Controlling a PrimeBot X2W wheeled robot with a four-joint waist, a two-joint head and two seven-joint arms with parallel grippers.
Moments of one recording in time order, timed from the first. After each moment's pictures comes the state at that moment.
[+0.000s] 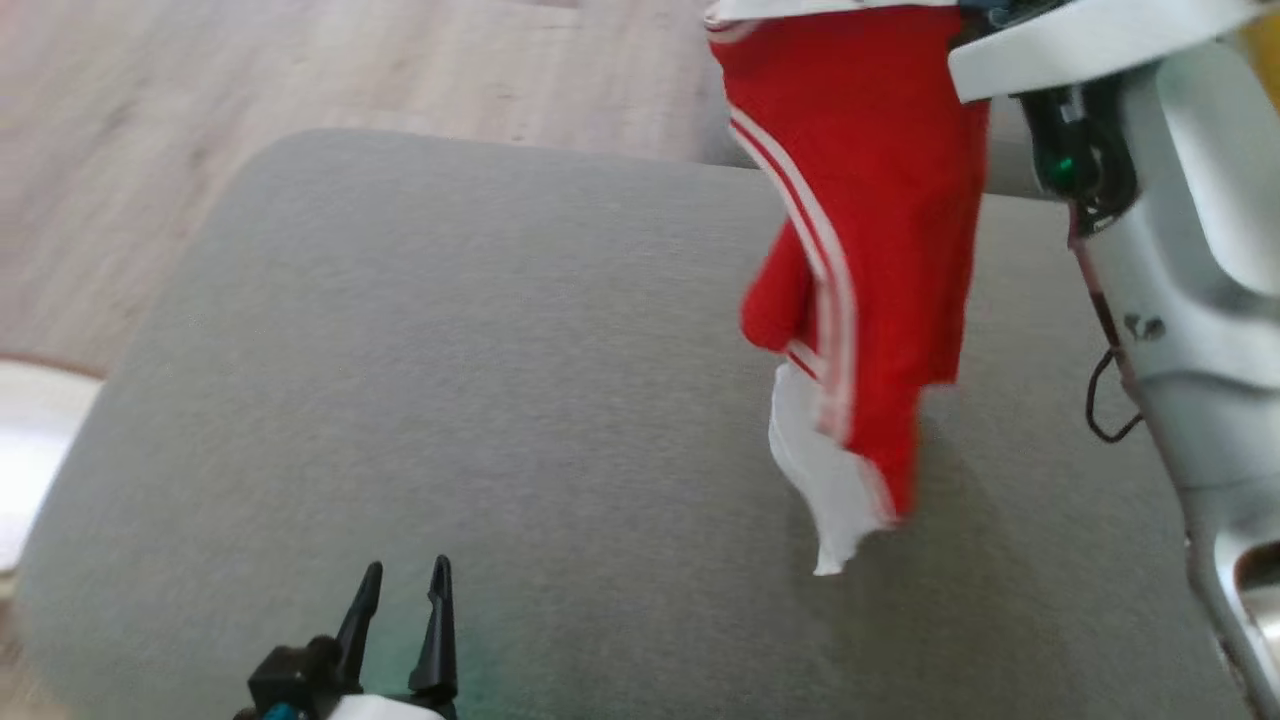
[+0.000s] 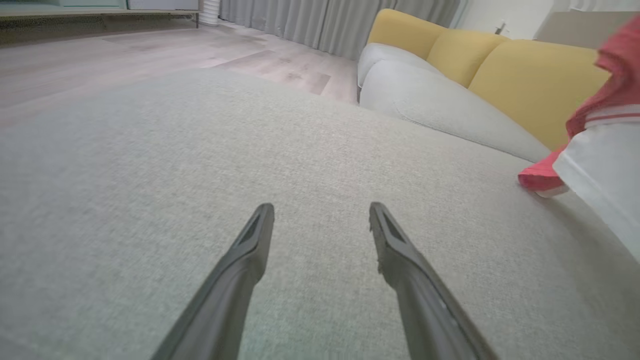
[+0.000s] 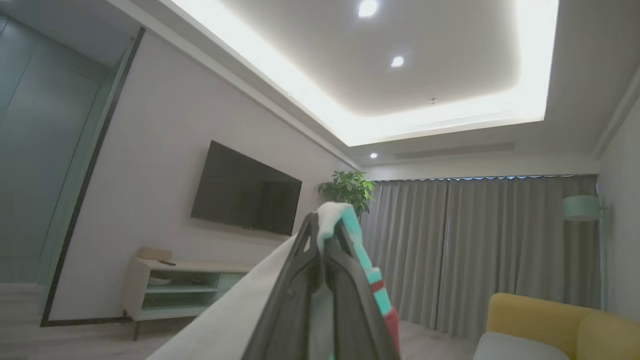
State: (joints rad) left arm 0.01 0.05 -0.18 0.48 -0.32 -0.12 -0.25; right arm -0.99 -0.21 0.42 0.45 0.42 0.13 -0.26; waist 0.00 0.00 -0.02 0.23
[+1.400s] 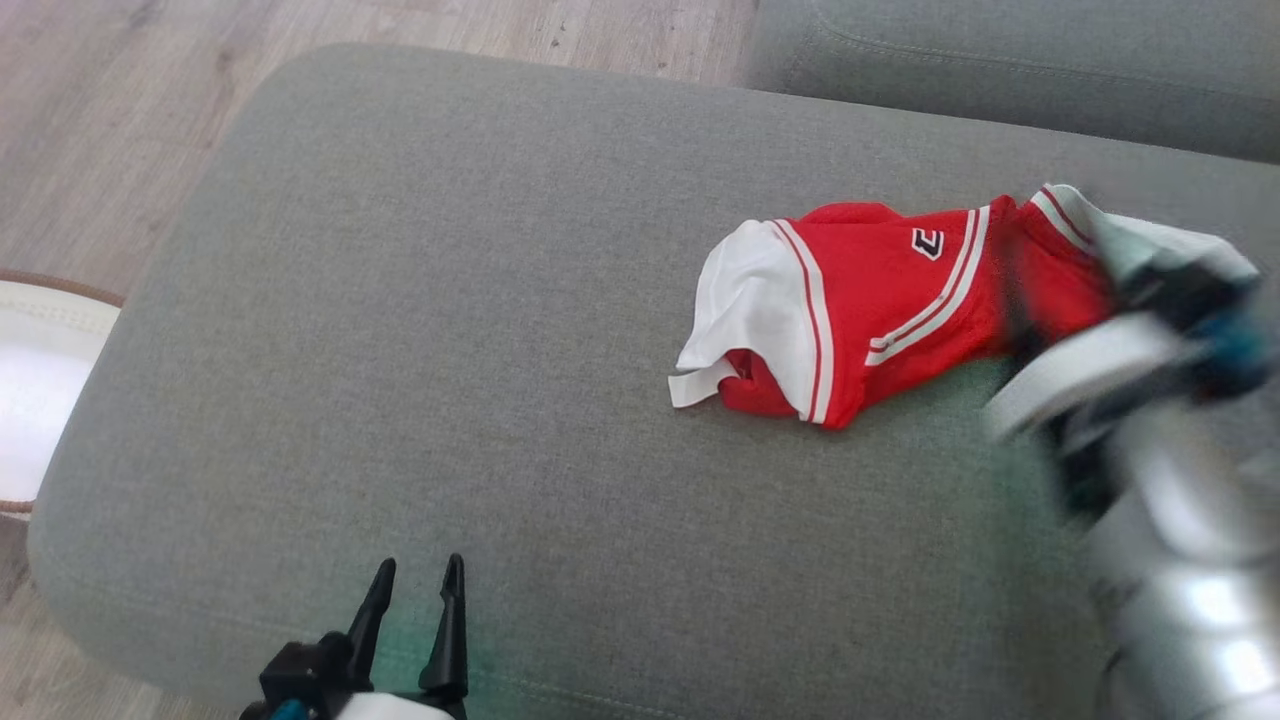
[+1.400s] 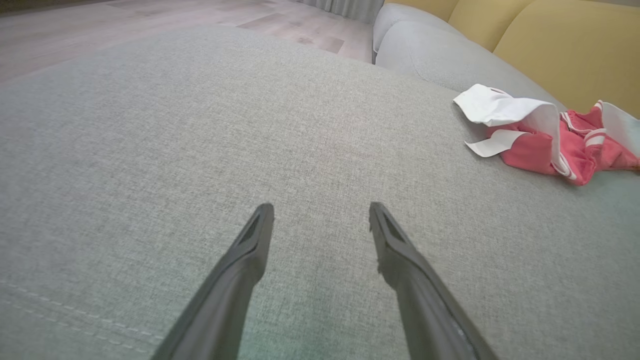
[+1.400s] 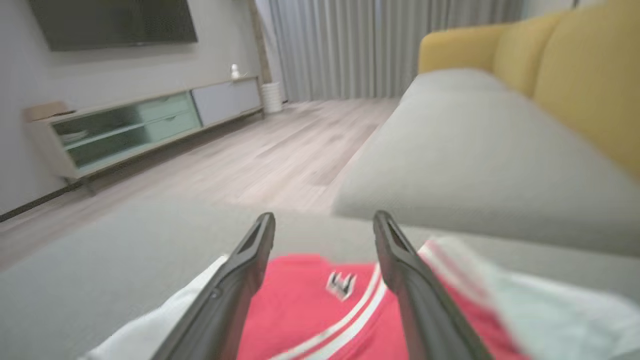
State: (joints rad) left arm 0.01 0.05 -0.20 0.48 -0.32 -0.12 -0.25; right arm -0.59 -0.26 0.21 0.74 0.35 0.13 -0.26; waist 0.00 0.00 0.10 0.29
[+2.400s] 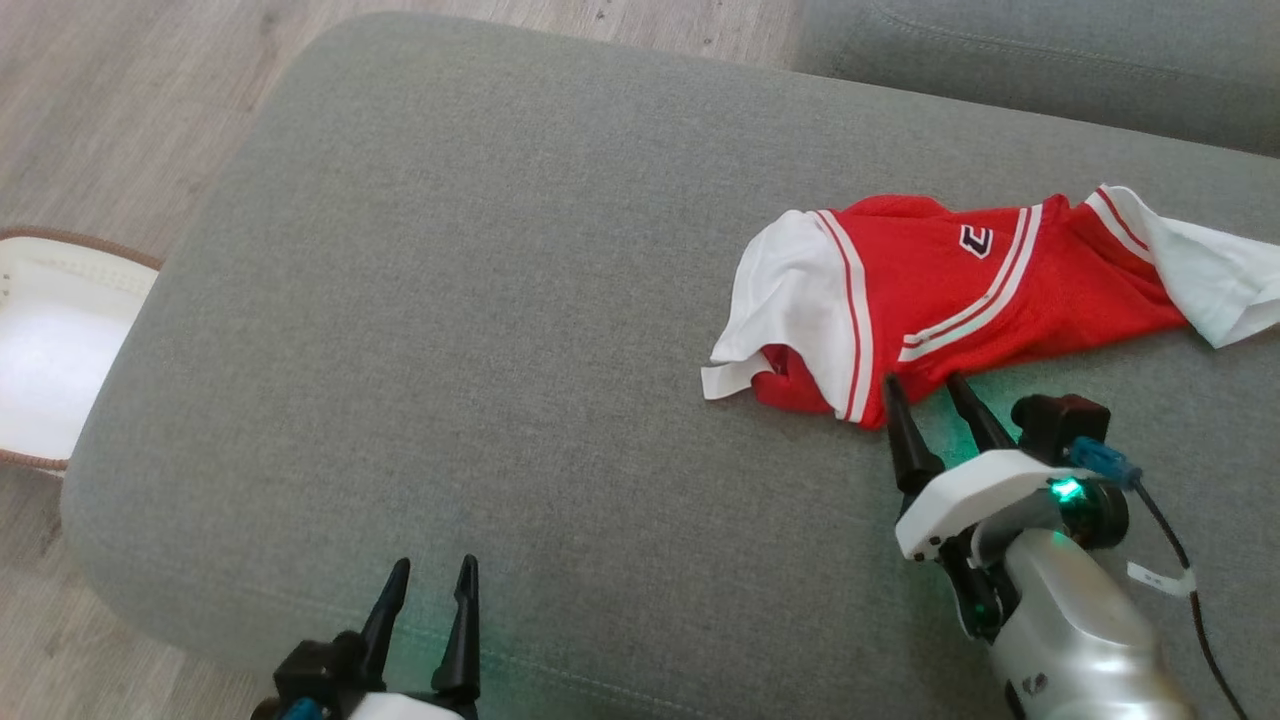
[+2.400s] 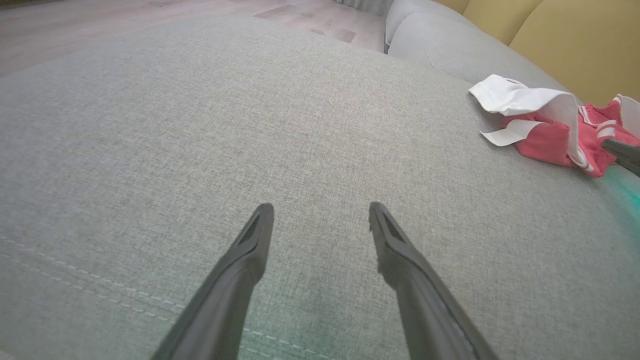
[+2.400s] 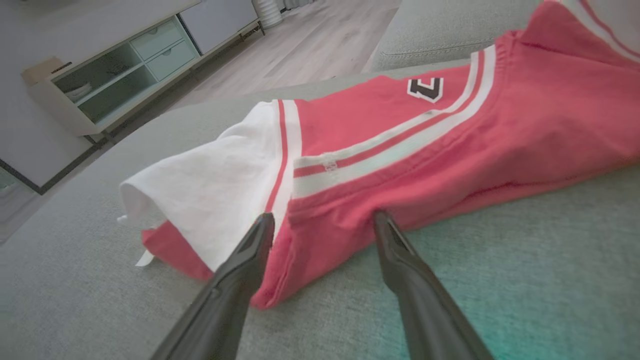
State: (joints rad) left arm 0.00 0.05 -0.23 0.48 -0.33 -0.12 -0.25; right arm -0.44 -0.07 0.24 0.92 0.39 0.13 -0.26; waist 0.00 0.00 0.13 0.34
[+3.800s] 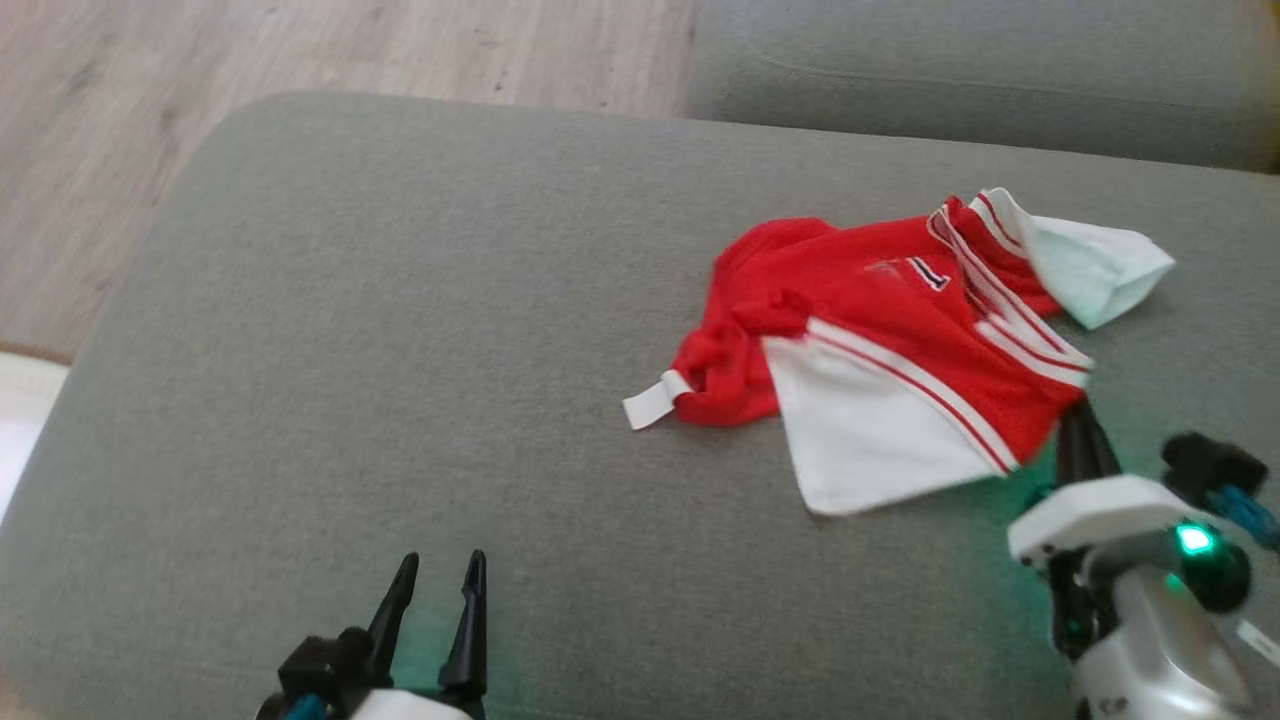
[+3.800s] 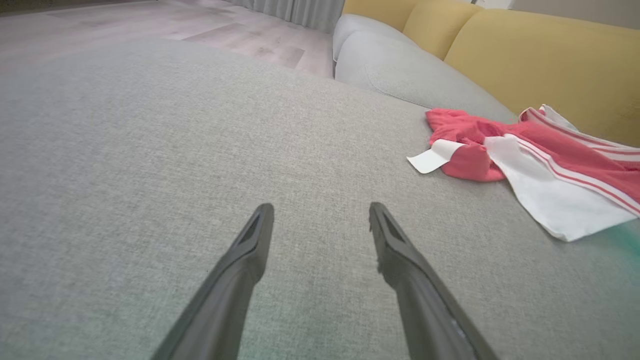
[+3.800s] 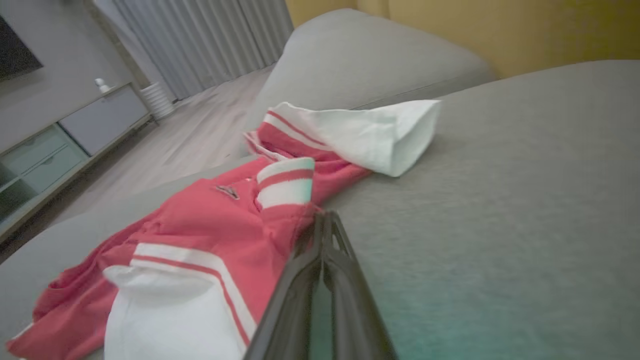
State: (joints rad) left arm -0.01 0.05 -0.25 0.48 -0.35 -0.13 -0.25; right arm -0.37 -0.06 -0.12 0.83 0.29 0.13 -0.26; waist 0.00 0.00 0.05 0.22
